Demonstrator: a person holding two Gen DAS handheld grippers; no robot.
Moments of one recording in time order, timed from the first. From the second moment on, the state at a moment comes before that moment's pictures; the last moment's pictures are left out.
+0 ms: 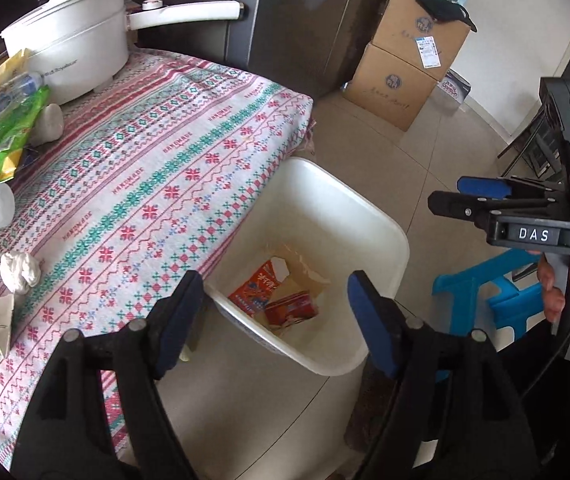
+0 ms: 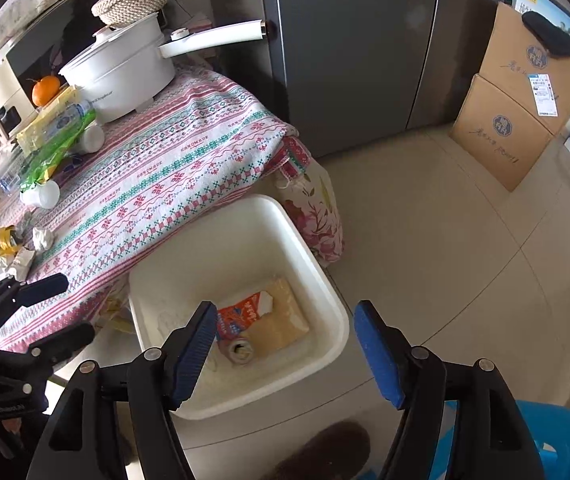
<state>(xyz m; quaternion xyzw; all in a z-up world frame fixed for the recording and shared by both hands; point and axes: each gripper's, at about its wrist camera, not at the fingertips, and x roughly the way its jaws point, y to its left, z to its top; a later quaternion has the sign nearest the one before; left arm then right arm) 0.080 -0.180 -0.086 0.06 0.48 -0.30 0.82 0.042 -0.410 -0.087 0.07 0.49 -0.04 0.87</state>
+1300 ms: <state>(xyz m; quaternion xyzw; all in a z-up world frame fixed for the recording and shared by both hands) 0.160 0.049 -0.142 -0.08 0.56 -0.07 0.82 0.127 -0.207 -0.069 -0.01 0.48 0.07 0.88</state>
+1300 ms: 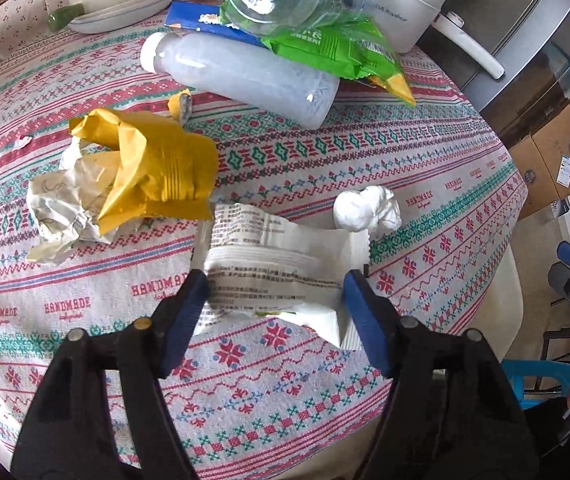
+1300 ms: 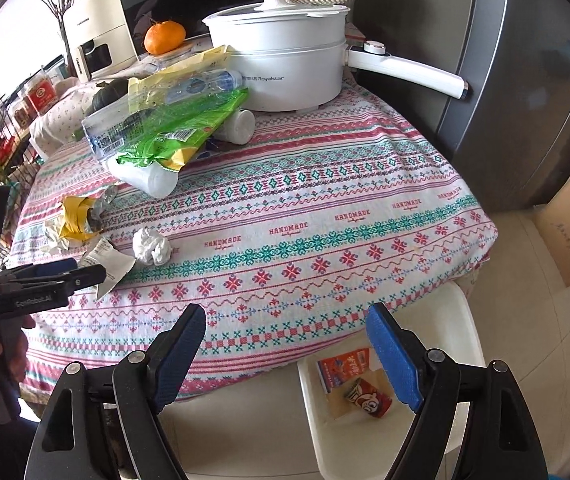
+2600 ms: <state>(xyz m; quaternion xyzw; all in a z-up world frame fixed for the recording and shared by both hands) 0.144 0.072 -0.152 -0.15 0.57 -0.08 0.81 0.166 -0.146 -0.117 0.01 0.53 0.09 0.85</state>
